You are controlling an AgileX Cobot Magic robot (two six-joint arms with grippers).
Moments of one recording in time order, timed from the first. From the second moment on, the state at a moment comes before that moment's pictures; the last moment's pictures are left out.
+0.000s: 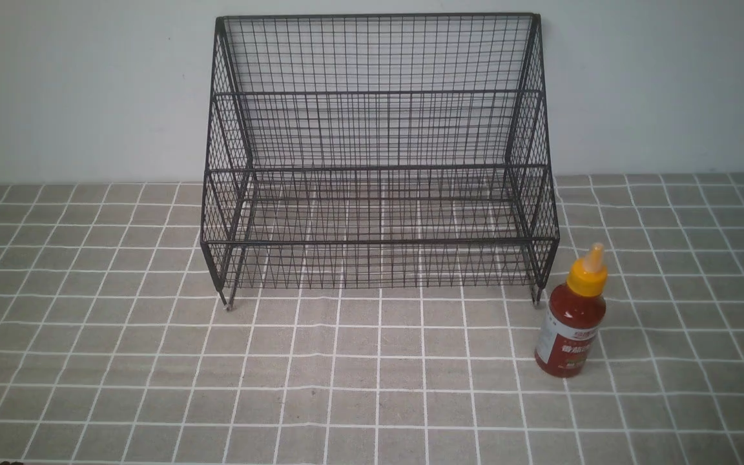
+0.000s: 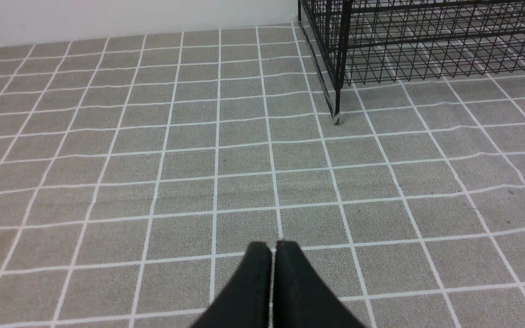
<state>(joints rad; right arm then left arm) 0.02 -0.01 0.02 0.01 0.39 0.01 -0.08 -0.01 0.02 -0.01 0.39 0.03</state>
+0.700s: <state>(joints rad) 0.02 -0.01 0.02 0.01 0.39 0.01 -0.08 -0.01 0.02 -0.01 0.39 0.03</state>
